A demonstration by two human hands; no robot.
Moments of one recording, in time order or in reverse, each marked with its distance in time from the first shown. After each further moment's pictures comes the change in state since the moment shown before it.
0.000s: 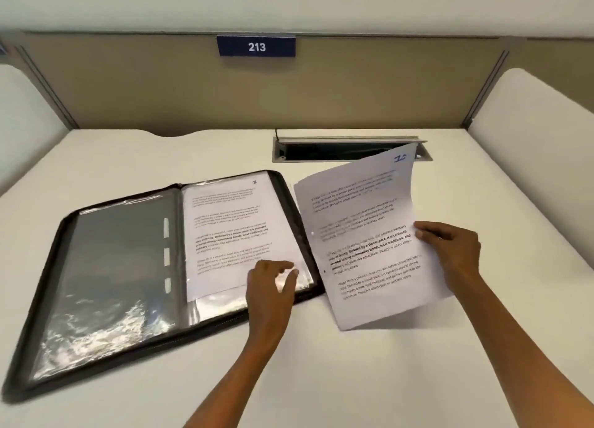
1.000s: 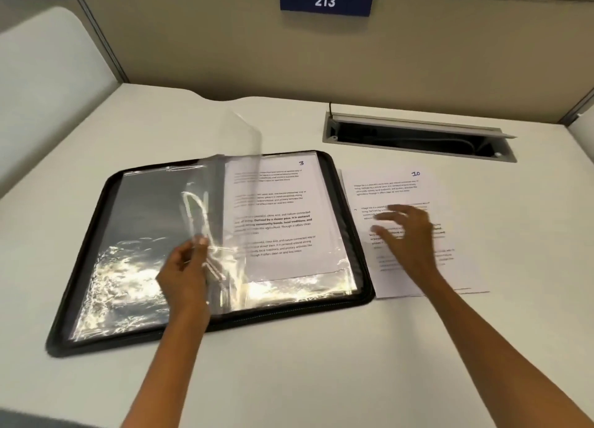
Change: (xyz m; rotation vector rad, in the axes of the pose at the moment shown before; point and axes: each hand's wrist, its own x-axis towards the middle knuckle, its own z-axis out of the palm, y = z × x) left_hand 0.065 -0.074 -0.111 -0.572 0.554 -0.527; right_hand 0.031 0.021 0.156 -0.458 -0.238 -0.581
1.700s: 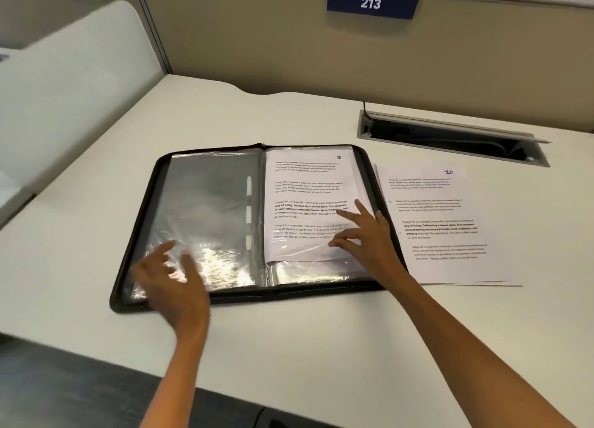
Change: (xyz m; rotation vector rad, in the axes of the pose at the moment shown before) left_hand -0.006 0.006 -0.093 0.499 0.299 0.566; right_hand -0.040 -0.102 0.066 0.148 -0.358 -0.189
